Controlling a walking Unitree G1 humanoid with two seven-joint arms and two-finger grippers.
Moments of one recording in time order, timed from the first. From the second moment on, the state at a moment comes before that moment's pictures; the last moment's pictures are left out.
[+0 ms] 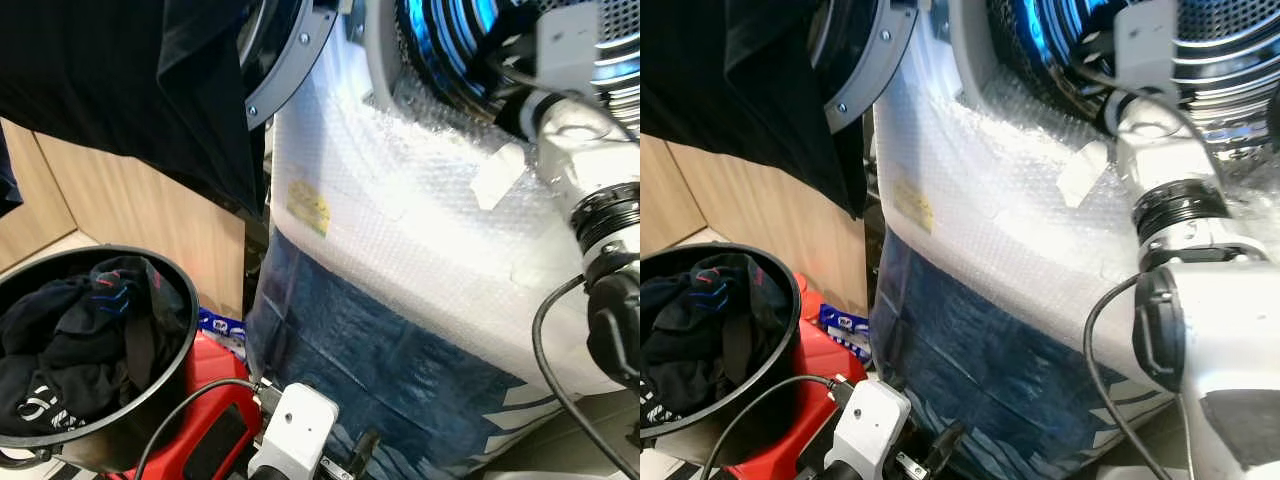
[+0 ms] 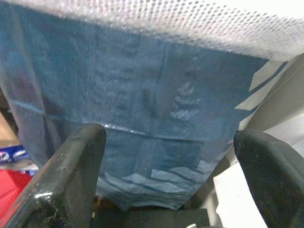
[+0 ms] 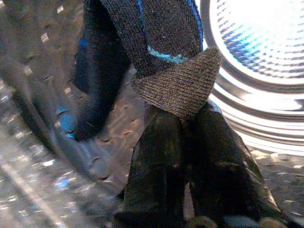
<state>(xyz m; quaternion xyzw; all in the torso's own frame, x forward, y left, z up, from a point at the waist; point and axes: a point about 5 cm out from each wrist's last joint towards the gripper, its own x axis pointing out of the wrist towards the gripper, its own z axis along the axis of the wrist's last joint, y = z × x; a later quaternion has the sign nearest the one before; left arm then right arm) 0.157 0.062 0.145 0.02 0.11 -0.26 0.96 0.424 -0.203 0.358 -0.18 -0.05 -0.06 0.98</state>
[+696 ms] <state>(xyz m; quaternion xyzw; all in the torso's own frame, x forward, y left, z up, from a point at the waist) 0.158 0.062 0.148 0.02 0.11 -0.26 0.96 0.414 -0.227 0.386 -0.15 -0.06 -0.06 0.99</state>
